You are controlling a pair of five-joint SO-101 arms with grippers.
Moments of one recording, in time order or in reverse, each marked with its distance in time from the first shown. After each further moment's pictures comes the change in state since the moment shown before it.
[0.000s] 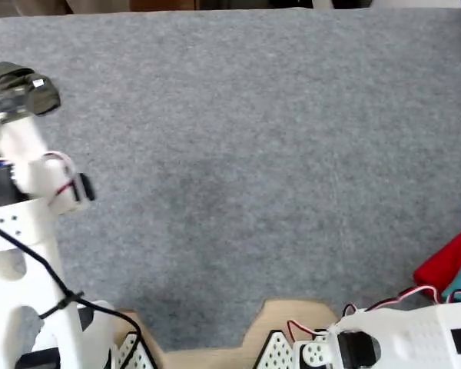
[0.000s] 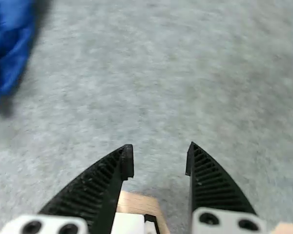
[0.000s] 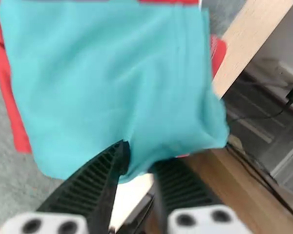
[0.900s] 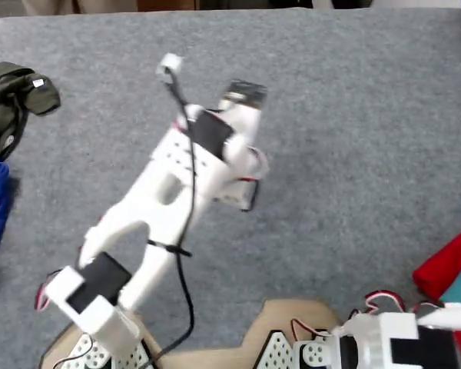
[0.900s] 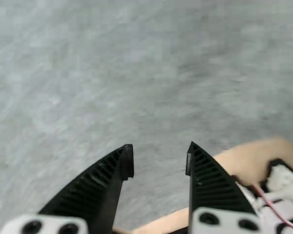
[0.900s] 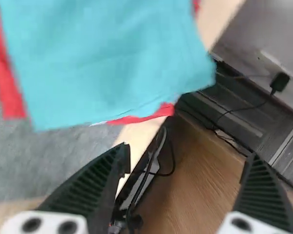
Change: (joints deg) left arm 51.0 41.5 -33.4 0.0 10.8; right arm 9.5 -18.6 16.0 -3.1 2.1
